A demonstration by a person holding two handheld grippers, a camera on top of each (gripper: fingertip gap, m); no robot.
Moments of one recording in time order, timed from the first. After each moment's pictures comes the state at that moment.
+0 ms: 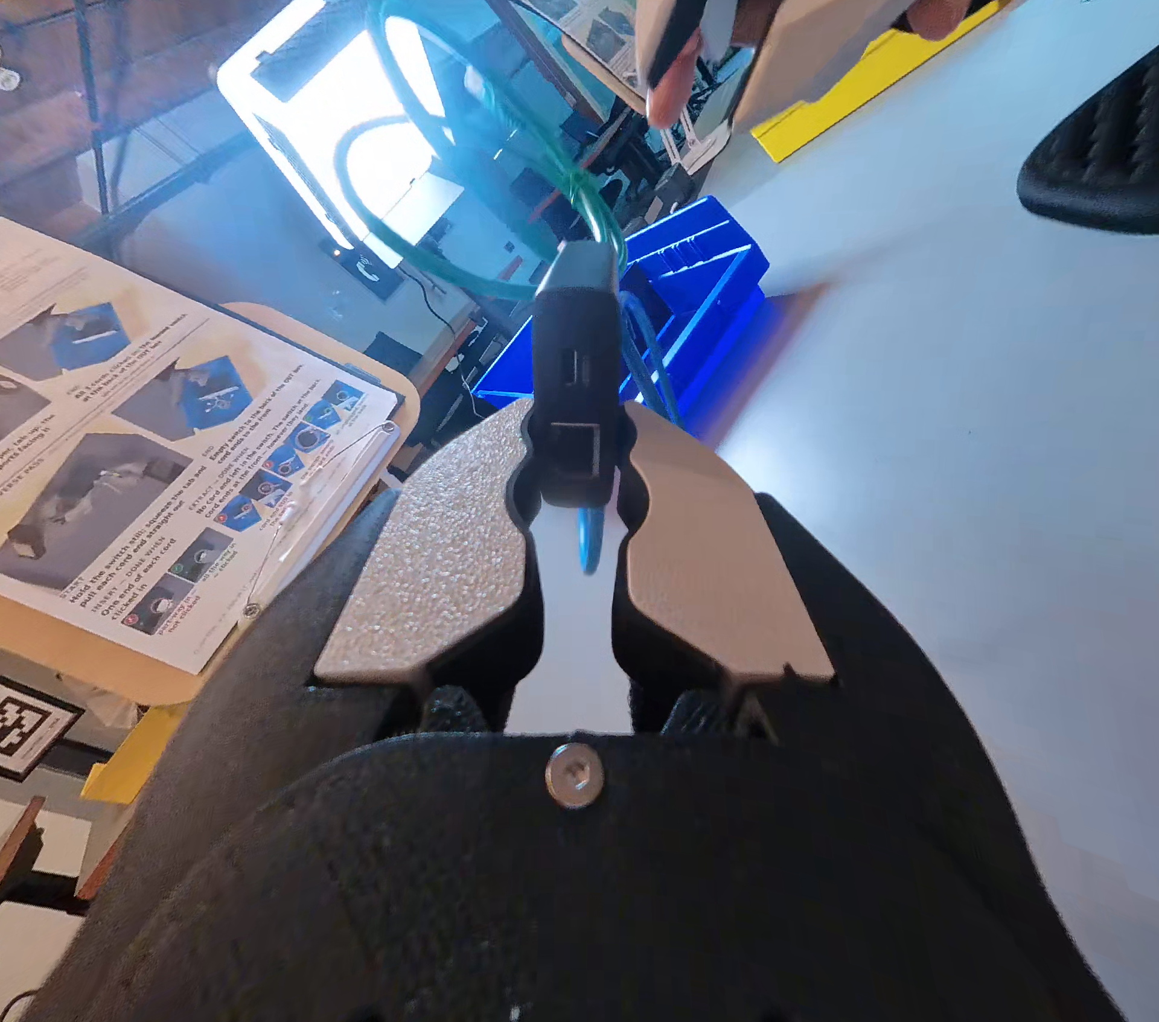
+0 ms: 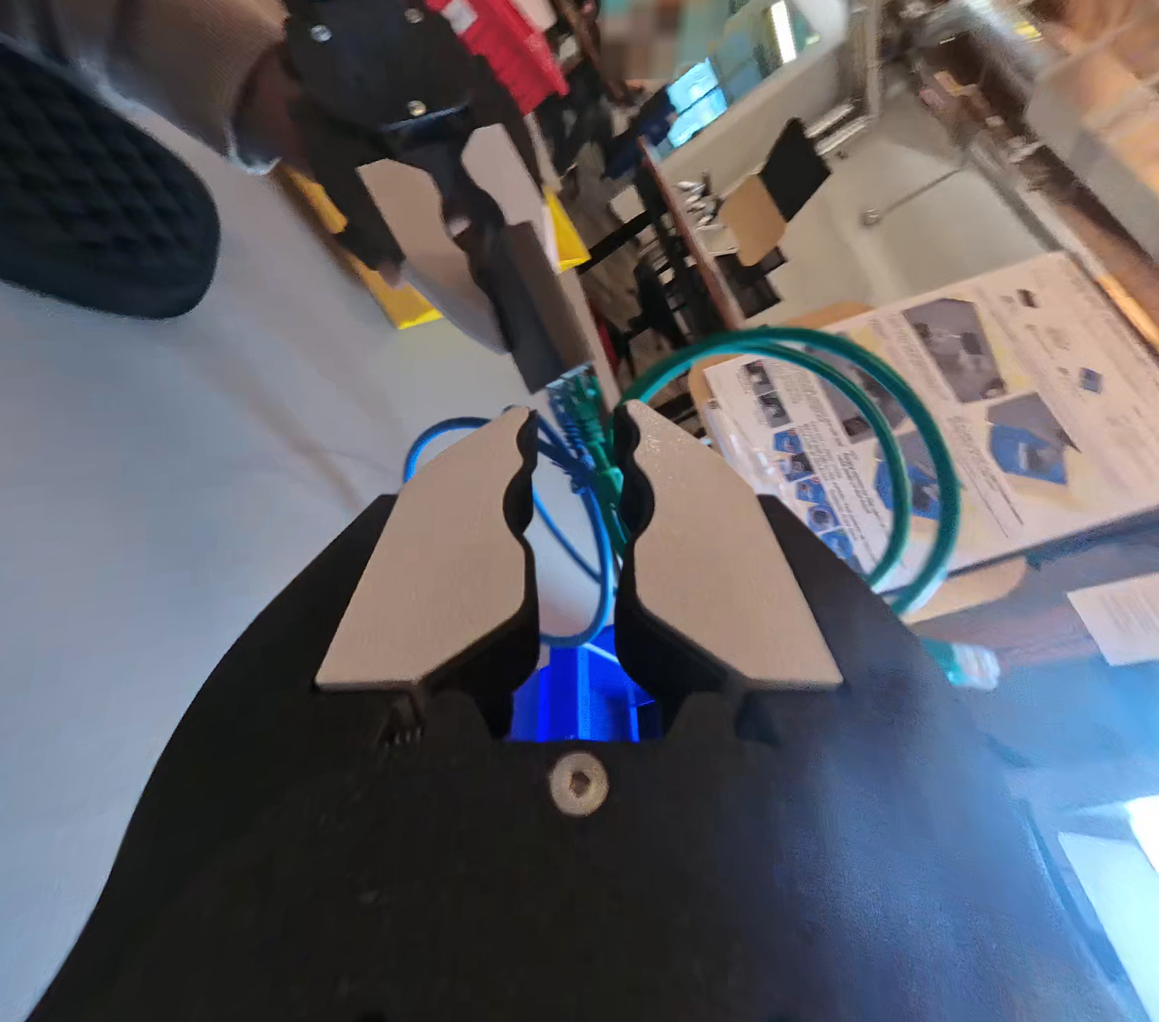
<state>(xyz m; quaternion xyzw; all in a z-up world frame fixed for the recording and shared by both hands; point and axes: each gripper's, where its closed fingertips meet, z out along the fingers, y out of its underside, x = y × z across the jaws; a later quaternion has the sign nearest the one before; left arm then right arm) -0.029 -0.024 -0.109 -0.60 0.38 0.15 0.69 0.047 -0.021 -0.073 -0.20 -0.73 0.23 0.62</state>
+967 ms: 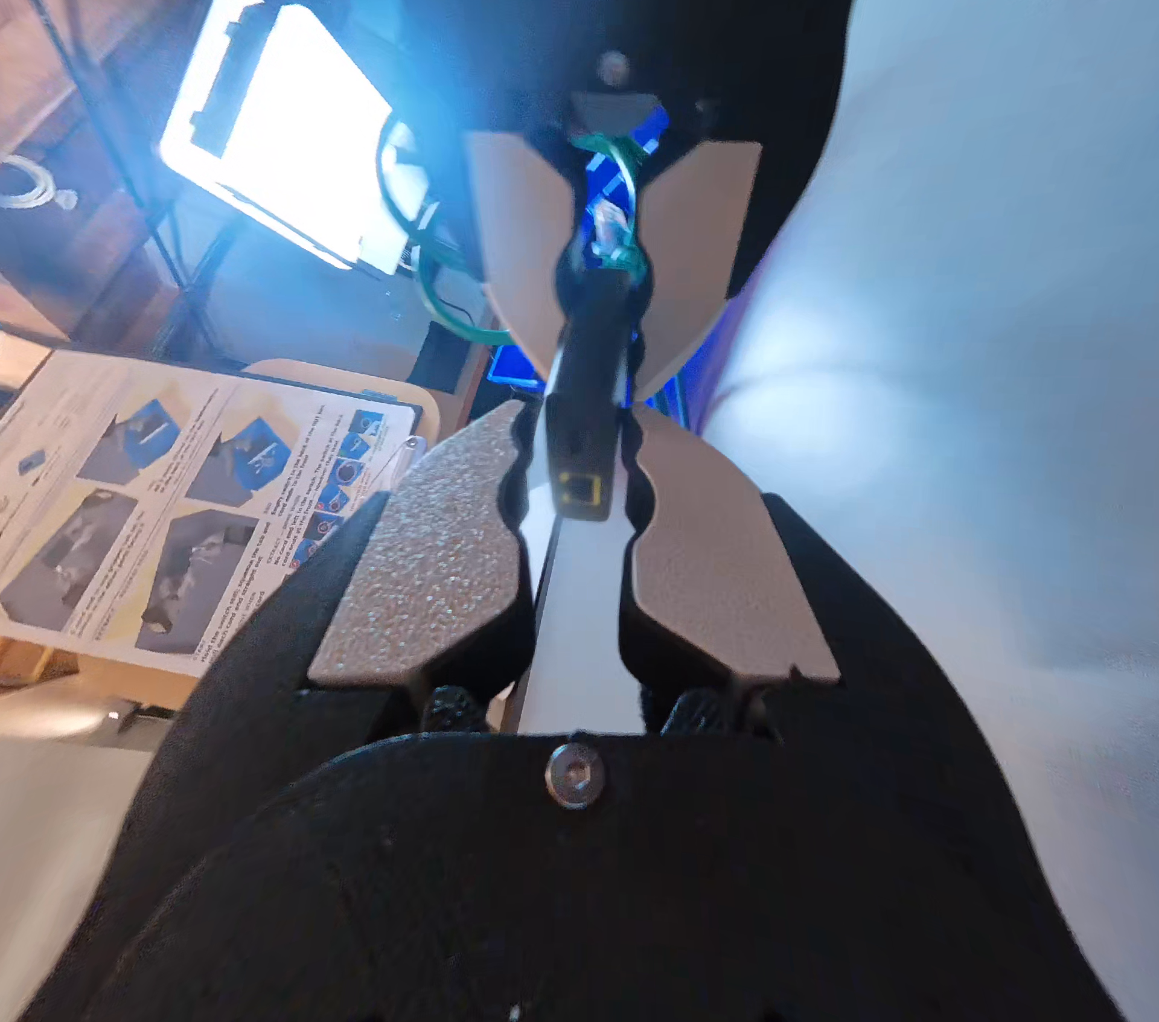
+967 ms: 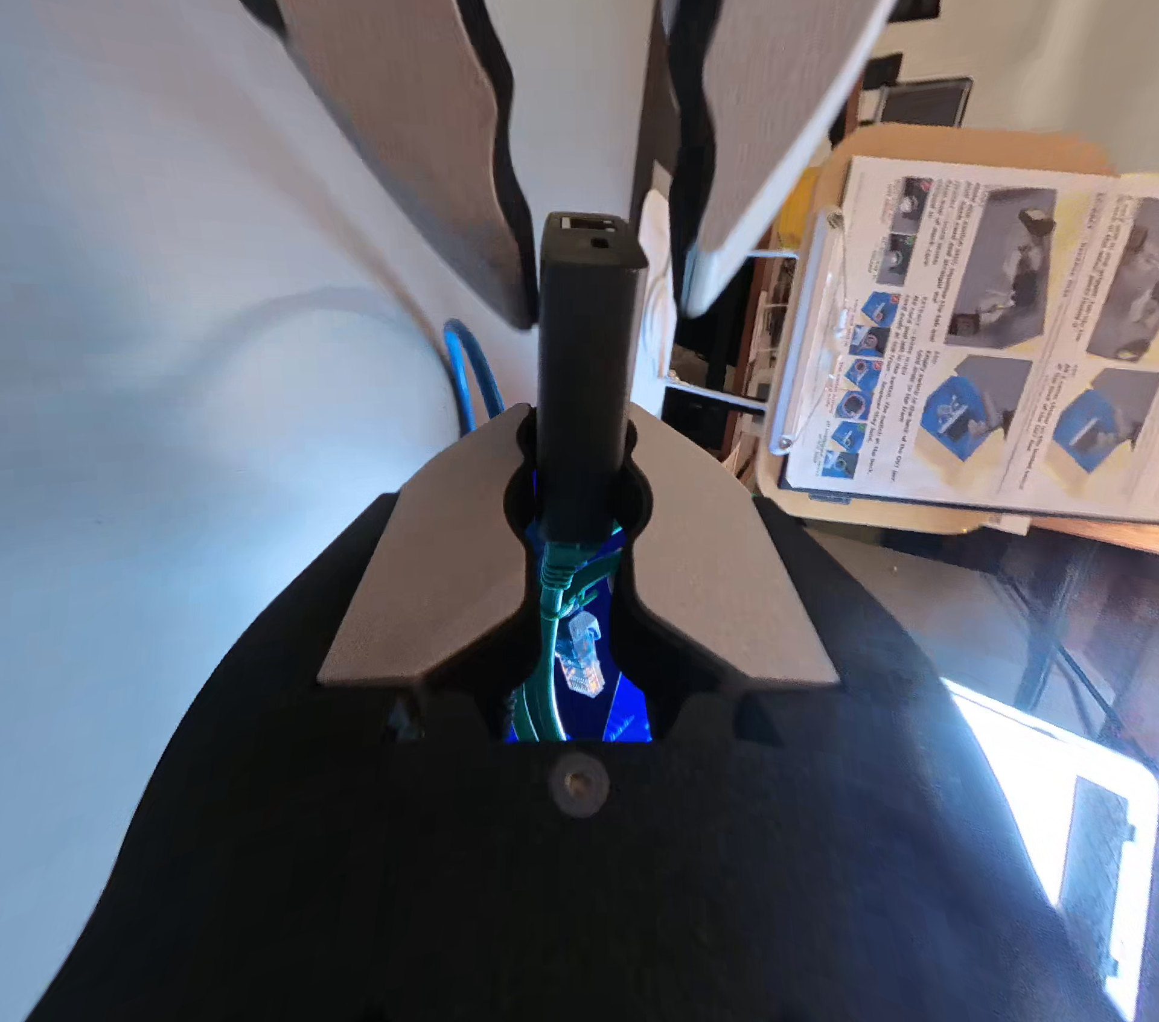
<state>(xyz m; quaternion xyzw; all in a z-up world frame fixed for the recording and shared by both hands) 0.003 -0.015 -0.144 -0.58 0.45 0.28 0.62 -0.004 0.022 -0.163 -0.23 -0.82 -0.11 0.51</state>
